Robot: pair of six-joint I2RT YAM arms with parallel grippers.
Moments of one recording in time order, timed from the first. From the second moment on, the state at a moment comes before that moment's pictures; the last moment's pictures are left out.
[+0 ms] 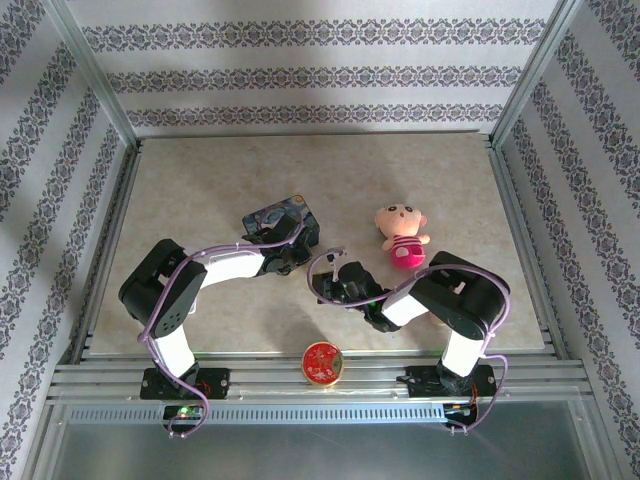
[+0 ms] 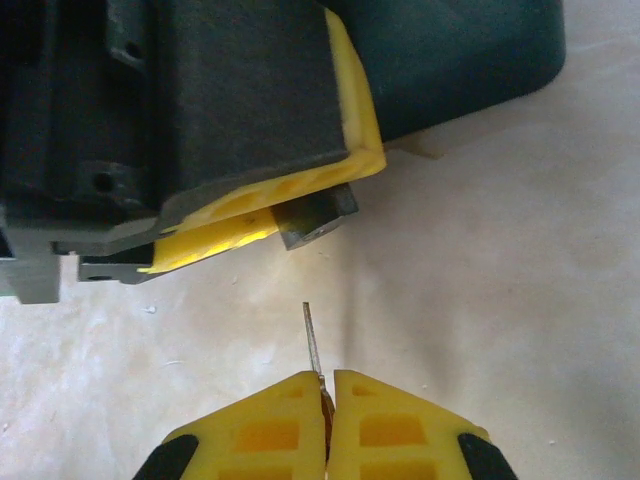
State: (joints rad) left arm -0.64 1.76 0.95 -0.18 -0.04 -1.14; right arm 0.87 1.78 0.44 0.85 0.01 0.65
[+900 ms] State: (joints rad) left arm -0.64 1.76 0.95 -0.16 -0.02 -1.16; right arm 0.88 1.86 0.48 0.94 0.09 0.62
